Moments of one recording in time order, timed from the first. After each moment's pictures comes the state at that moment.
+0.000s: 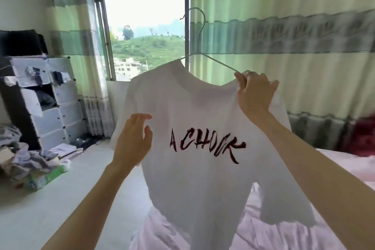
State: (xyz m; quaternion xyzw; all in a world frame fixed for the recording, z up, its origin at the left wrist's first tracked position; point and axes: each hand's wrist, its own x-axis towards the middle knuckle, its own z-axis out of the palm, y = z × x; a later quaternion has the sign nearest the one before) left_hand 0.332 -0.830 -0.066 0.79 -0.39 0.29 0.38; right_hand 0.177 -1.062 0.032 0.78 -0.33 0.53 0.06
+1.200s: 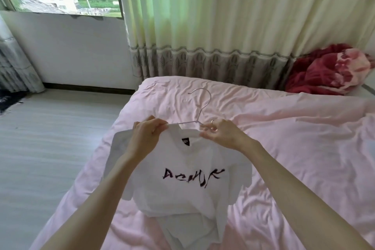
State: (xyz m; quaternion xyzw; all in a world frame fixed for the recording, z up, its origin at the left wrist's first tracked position) left_hand 0.244 -1.129 -0.229 0.77 -0.50 0.03 0.40; right_hand 0.055 -1.278 -0.199 0.92 -0.29 0.08 -0.26
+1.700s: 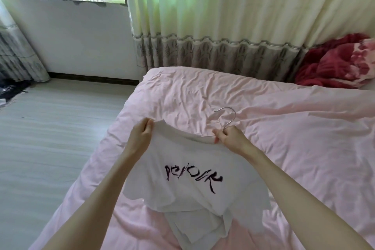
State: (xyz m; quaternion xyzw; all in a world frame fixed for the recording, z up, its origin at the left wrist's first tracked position) left_hand 0.272 -1.117 -0.258 0.77 -0.32 -0.15 0.52; right_hand 0.070 -1.281 -0.248 0.83 -0.41 0.10 -0.38
